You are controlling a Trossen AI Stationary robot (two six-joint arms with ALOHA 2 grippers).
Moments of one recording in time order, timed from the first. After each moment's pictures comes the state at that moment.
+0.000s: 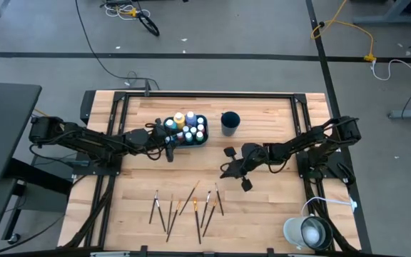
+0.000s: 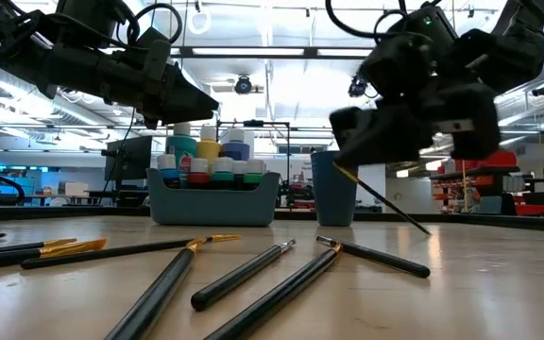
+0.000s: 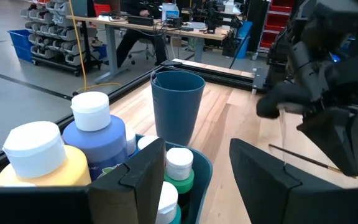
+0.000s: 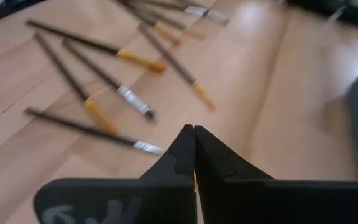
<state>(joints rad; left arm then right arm) 0.05 1.19 0.29 0.77 -0.35 -0.14 0.05 1.63 0.55 0.61 -0.28 -0.35</state>
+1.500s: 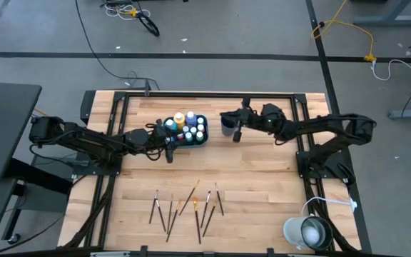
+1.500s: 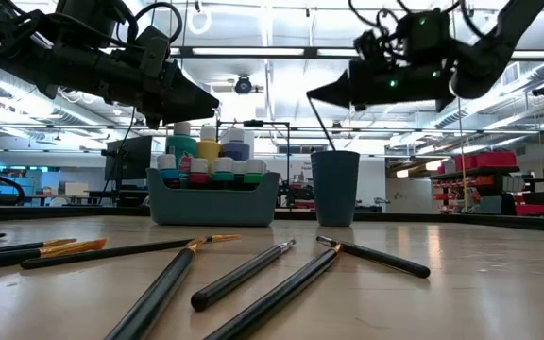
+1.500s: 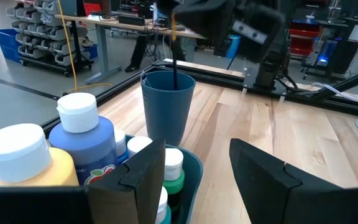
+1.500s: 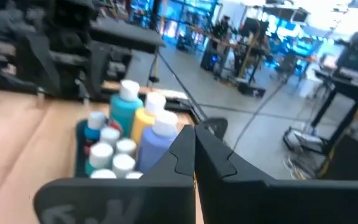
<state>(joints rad) 0.05 1.19 0.29 0.77 -0.31 -0.14 -0.37 1.48 0.55 0.94 -0.10 -0.27</state>
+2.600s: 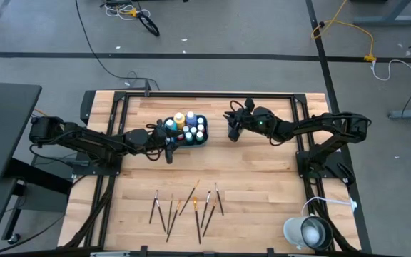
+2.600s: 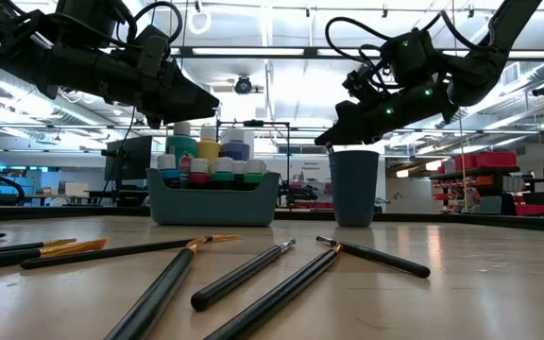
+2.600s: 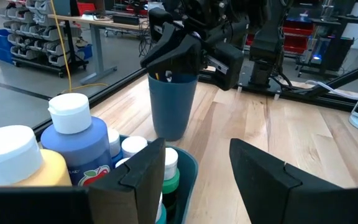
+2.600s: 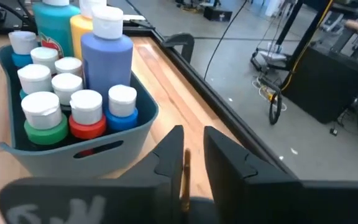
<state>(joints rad) 0.05 1.19 0.29 0.77 -0.29 -0.13 -0.37 1.53 0.55 0.75 0.15 -0.18</state>
